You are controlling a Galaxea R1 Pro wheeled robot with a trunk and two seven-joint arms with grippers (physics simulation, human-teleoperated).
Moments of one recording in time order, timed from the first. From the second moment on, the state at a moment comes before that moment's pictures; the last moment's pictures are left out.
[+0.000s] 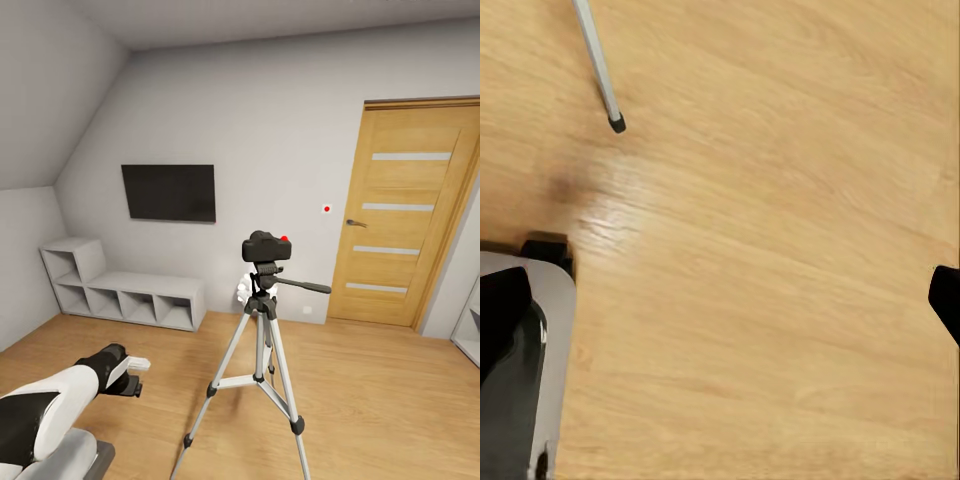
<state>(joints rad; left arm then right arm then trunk) -0.97 0.16 0.00 -0.01 -0.18 0.69 -0.04 -0.22 -0.12 0.76 0.08 -0.54 -0.19 -0.10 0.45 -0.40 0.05</state>
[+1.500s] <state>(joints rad) -0.42 0.07 0.00 -0.01 -0.18 0.64 -0.04 -0.14 -0.11 0.76 0.08 -0.54 -0.10 -0.10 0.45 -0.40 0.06</state>
